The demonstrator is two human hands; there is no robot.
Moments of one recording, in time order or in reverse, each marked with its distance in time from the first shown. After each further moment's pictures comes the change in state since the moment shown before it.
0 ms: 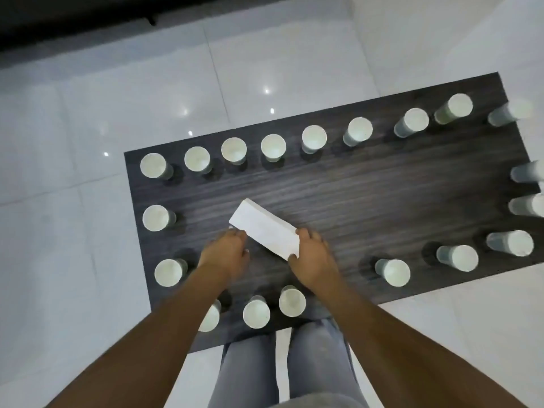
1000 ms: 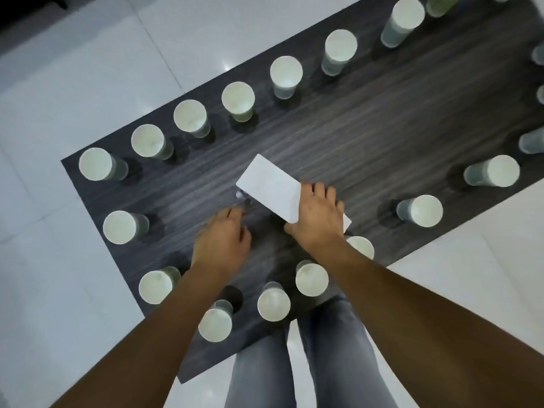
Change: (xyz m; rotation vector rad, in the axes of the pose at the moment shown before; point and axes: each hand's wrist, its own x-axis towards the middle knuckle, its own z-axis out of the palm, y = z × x) left_hand 0.041 -0.018 0.053 -0.021 0.190 0.192; right_hand 0.059 0.017 0.070 -0.055 0.329 0.111
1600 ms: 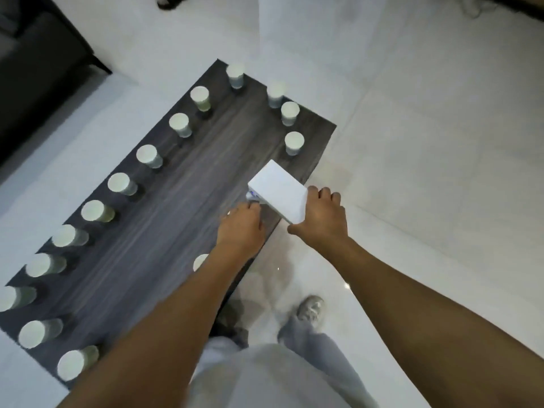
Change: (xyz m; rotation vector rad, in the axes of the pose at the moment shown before) left_hand -0.131 0.409 0.034 0.356 -0.071 0.493; right_hand -0.233 0.337 -0.186 0.301 0.270 0.404
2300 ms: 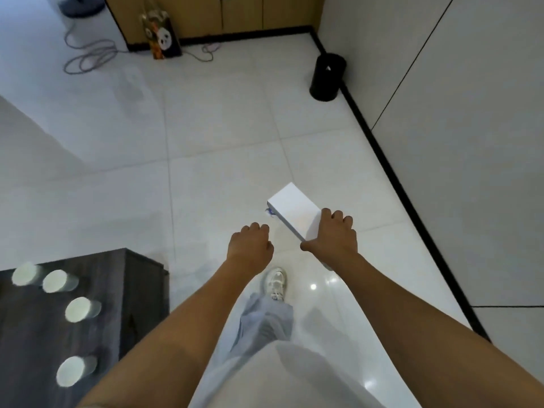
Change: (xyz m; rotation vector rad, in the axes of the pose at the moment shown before) left_hand 0.089 0.559 0.092 0.456 -0.154 0.827; right_hand -0.051 0.506 -0.180 0.320 0.197 0.811
